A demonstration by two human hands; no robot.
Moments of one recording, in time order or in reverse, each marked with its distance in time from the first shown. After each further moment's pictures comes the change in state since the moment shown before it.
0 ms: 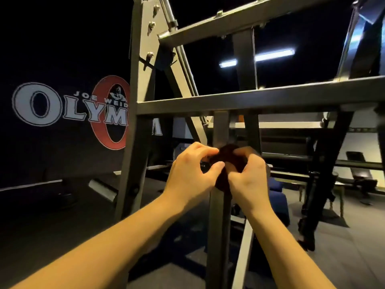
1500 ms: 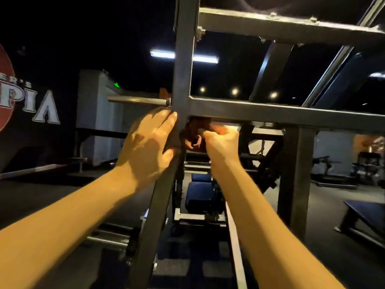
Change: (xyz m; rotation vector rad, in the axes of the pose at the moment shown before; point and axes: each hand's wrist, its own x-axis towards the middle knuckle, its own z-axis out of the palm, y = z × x) left_hand 0.100 -0.311 -0.138 0.053 -0.027 0.345; right_hand 0.094 -0.079 0.303 0.155 0.375 0.281
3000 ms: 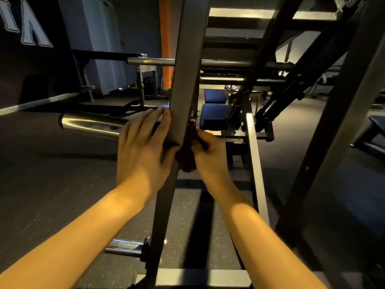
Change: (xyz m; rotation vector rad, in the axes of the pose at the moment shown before) left_hand -0.229 -0.006 0.054 0.073 -0.175 -0.196; right_hand -0.149 0.224 -0.021 -0.366 -0.217 0.160
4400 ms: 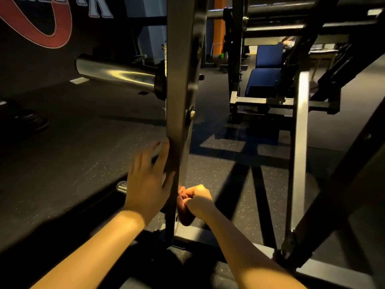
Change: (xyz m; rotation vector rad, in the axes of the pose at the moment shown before) left_hand -0.153 0.015 0.047 0.183 -0.305 -0.315; right_hand -0.102 0.199 0.056 -0.320 -0.727 0.546
